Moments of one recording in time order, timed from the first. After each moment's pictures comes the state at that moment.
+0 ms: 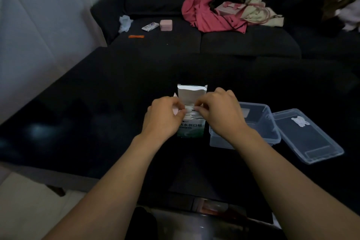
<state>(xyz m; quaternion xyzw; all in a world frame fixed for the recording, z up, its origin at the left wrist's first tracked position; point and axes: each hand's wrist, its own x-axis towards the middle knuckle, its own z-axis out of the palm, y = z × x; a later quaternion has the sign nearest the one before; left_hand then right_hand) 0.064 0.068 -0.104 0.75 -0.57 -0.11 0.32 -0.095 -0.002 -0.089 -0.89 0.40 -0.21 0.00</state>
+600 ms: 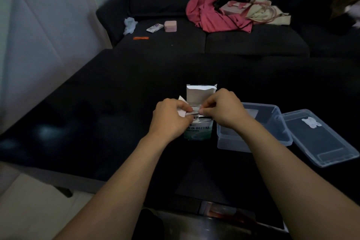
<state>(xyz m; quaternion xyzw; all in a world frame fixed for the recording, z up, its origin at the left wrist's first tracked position) 0.068 0.062 -0.109 0.75 -0.52 -0.17 0.36 -0.082 -0.025 -0.091 -0.83 0.48 -0.17 0.23</state>
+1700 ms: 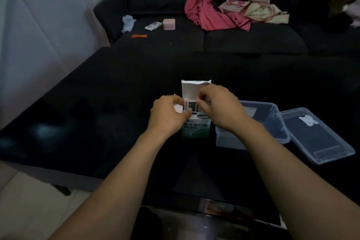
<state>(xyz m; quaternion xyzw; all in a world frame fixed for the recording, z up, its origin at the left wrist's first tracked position) 0.070 0.059 -0.112 0.75 -0.52 -0.16 0.38 -0.083 -0.013 -0.082 -0.89 0.39 -0.20 0.12</state>
